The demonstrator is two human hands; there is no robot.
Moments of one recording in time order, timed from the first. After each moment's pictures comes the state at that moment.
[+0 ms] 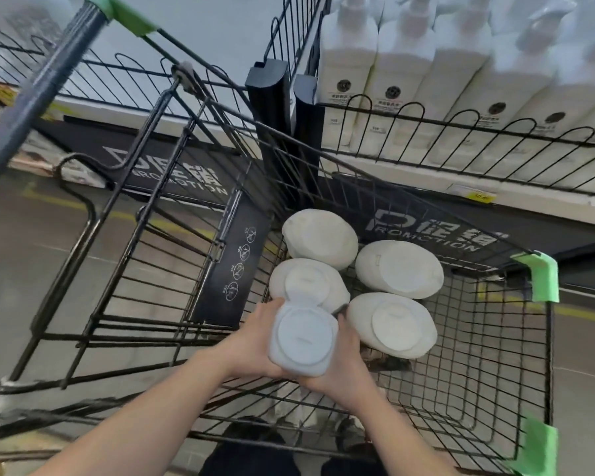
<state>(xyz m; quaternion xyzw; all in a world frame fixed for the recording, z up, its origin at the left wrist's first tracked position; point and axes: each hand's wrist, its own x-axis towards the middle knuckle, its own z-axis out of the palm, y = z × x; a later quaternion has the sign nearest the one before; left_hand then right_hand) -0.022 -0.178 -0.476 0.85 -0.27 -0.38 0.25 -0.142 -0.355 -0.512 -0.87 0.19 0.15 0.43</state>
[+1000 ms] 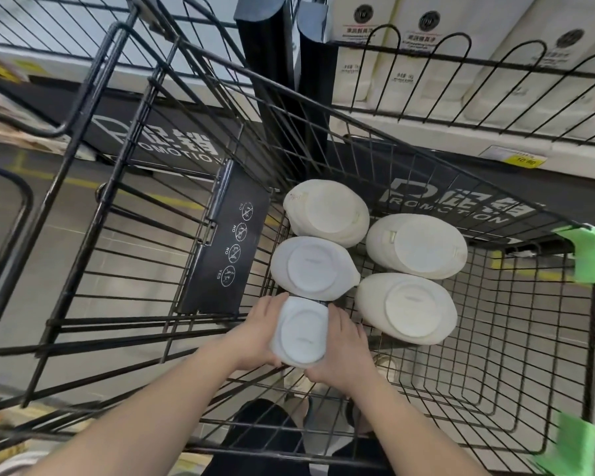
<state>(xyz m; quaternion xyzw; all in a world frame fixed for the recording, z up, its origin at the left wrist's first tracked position) -0.022 -0.170 -0.515 0.82 -0.22 -0.50 0.17 -0.138 -0.340 -0.547 -0.90 0.17 0.27 0.29</state>
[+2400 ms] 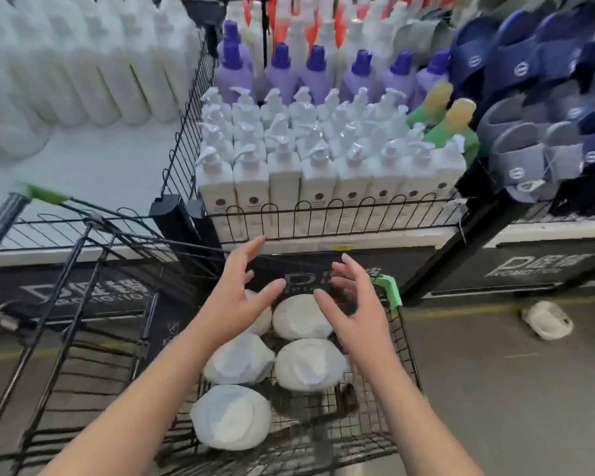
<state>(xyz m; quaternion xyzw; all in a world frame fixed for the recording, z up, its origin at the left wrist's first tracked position) 0.008 -0.329 -0.239 0.78 -0.34 -0.22 0.48 -0.154 -0.489 -0.262 -0.75 0.28 -0.21 0.55</state>
